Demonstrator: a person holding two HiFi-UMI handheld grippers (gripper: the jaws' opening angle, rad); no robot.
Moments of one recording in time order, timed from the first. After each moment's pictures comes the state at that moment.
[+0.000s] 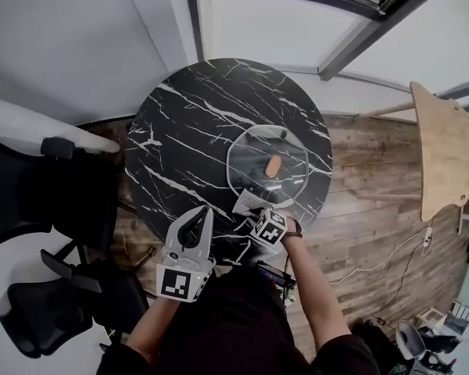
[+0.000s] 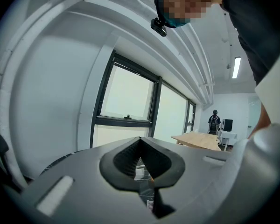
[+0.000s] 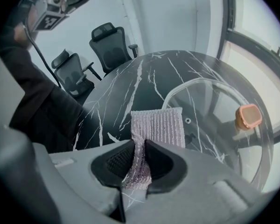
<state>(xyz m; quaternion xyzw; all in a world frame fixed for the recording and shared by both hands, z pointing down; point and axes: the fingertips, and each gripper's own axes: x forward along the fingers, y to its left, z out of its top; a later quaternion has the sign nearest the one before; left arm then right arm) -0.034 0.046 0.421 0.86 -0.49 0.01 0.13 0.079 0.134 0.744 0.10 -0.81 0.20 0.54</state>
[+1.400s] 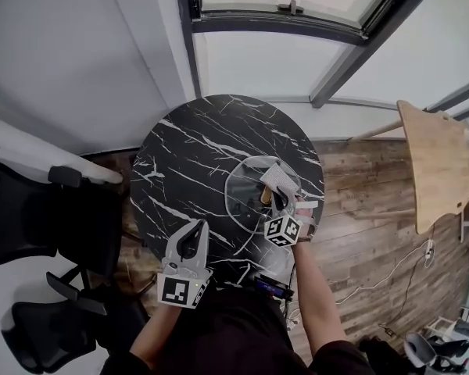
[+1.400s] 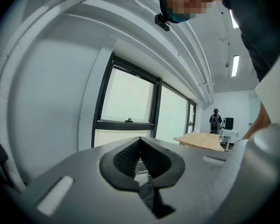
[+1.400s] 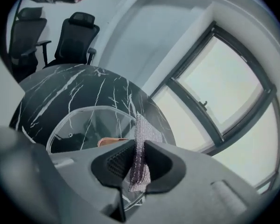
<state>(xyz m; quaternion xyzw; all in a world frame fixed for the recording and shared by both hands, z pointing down) -0.041 0.023 0.400 0.86 -0.50 0.00 0.11 0.173 -0.046 0.653 0.43 -0.75 -0.09 0.50</state>
